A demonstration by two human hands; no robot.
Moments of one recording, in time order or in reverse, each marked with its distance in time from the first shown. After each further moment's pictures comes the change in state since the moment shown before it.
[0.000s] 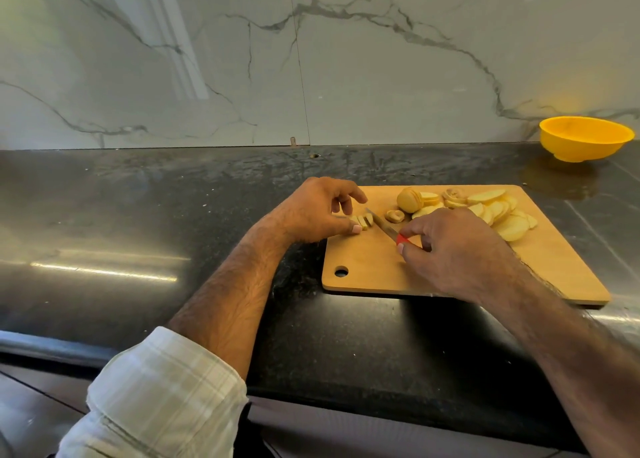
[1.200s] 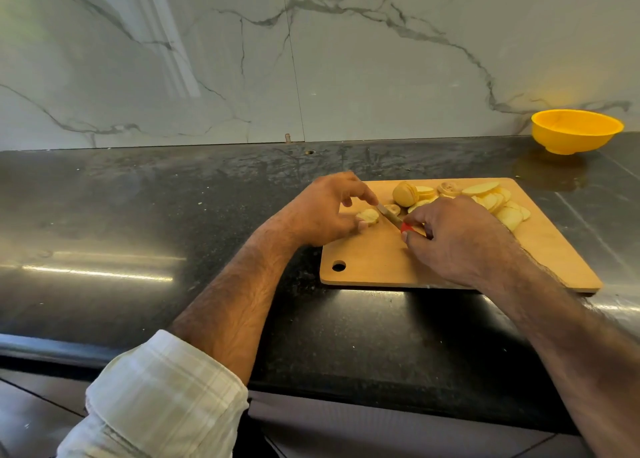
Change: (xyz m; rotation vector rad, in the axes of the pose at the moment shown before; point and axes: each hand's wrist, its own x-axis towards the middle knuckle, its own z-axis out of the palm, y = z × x) left_hand -0.005 0.018 0.012 0.055 0.012 0.100; right_hand 0.006 0.010 0.001 -0.111 0.060 0.021
